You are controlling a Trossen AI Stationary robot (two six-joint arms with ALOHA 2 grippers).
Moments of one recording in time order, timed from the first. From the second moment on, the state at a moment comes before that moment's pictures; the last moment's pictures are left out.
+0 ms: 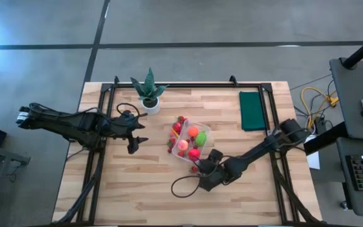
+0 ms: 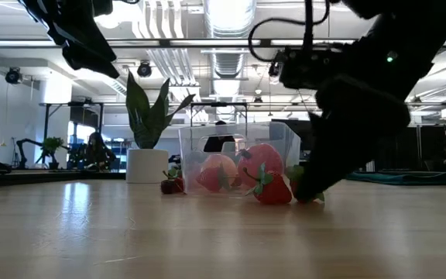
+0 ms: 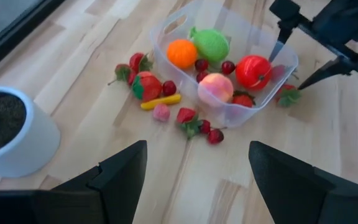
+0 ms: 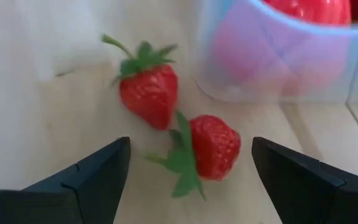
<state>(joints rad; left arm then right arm) -0.14 0.84 0.78 -0.64 -0.29 -0.40 0.48 1.91 1.08 -0.38 0.47 0.79</state>
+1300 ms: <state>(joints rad) -0.14 0.89 0.78 -0.61 -0.29 -0.41 0.43 1.89 1.07 -0.38 0.36 0.72</state>
